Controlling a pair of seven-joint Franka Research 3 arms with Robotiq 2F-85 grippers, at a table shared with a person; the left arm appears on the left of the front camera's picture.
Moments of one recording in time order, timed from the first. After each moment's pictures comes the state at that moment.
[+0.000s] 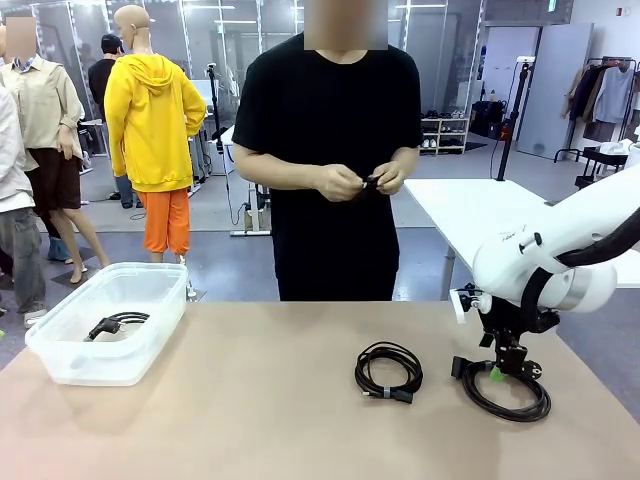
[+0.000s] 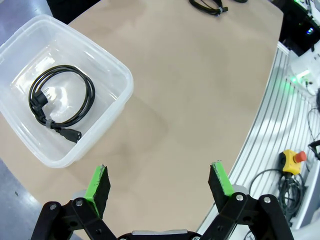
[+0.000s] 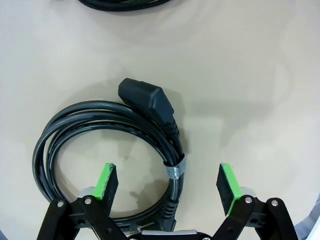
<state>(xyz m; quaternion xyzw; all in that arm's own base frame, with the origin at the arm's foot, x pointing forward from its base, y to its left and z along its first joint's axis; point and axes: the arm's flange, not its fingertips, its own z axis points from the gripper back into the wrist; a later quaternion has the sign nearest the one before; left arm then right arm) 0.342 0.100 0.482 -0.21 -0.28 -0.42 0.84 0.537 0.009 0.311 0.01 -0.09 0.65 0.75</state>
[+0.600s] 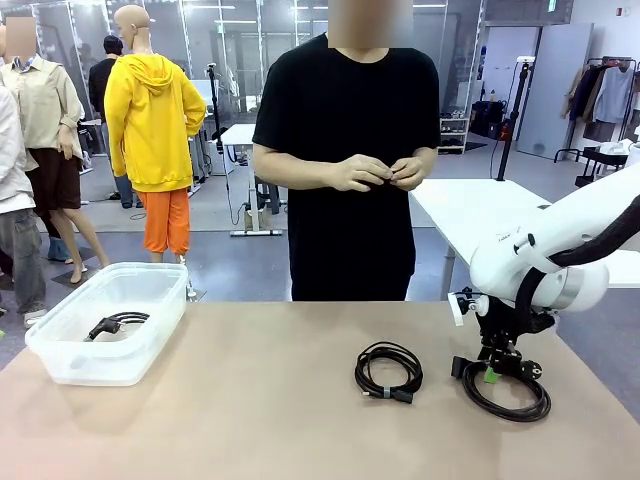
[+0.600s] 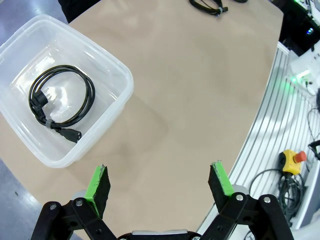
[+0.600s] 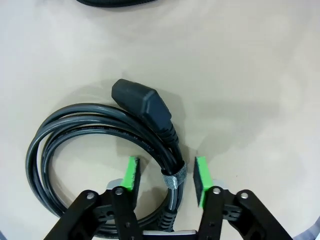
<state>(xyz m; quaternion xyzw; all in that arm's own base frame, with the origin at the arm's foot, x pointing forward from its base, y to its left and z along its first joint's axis) 0.342 0.101 0.482 -0.21 -0.28 -0.42 0.84 0.546 0.008 0.299 0.03 -0.07 0.65 0.75</state>
